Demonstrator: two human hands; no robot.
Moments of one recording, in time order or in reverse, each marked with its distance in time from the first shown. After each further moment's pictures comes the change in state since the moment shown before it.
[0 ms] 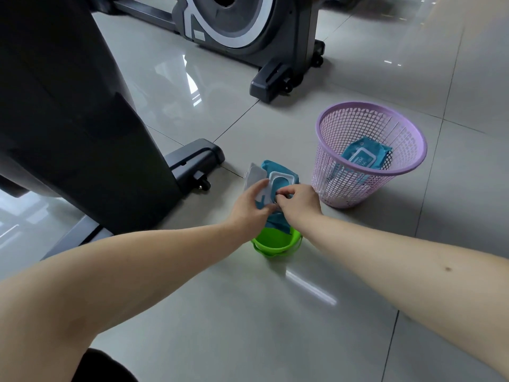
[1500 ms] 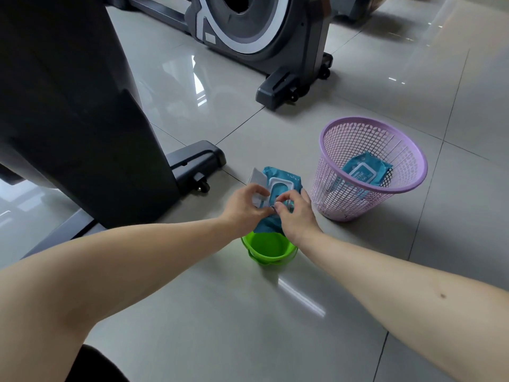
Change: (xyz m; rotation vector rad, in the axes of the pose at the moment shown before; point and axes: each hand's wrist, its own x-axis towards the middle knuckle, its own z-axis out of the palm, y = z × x) left_hand 0.017 0.006 -0.014 0.165 0.043 0.020; right_hand 0.000 0.013 0.002 0.032 -0.060 -0.074
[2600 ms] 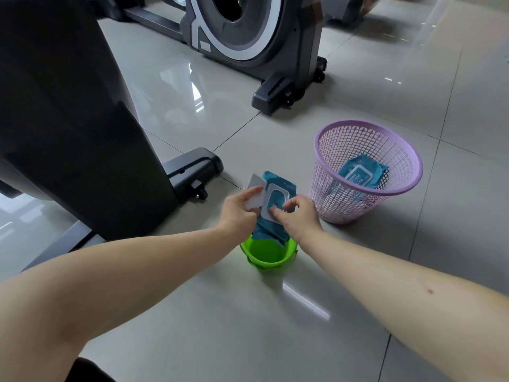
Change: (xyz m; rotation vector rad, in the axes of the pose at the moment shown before) left_hand -0.001 0.001 0.008 -0.400 0.065 -0.114; right_hand 0.022 0.013 -0.004 0.042 0.065 0.120
